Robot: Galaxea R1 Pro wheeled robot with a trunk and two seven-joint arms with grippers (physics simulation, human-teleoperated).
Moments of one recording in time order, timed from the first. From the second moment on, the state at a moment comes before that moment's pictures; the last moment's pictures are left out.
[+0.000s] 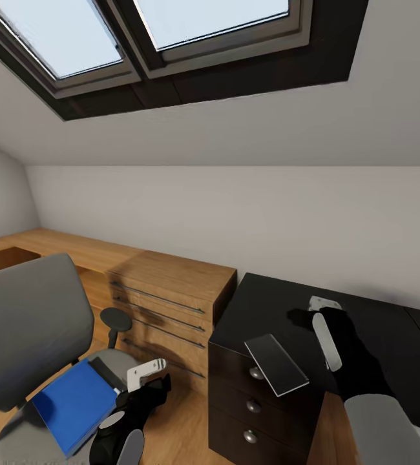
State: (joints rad) left arm -0.03 -0.15 -0.20 -1.62 0.36 0.59 0.54; right arm -0.63 -0.04 -0.08 -1.15 -0.31 0.86 -0.32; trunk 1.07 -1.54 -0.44
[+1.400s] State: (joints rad) left arm -0.03 -0.15 -0.20 -1.62 0.36 0.59 0.54; right arm -0.61 -0.01 -0.07 -1.17 -0.31 0.84 -0.32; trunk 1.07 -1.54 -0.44
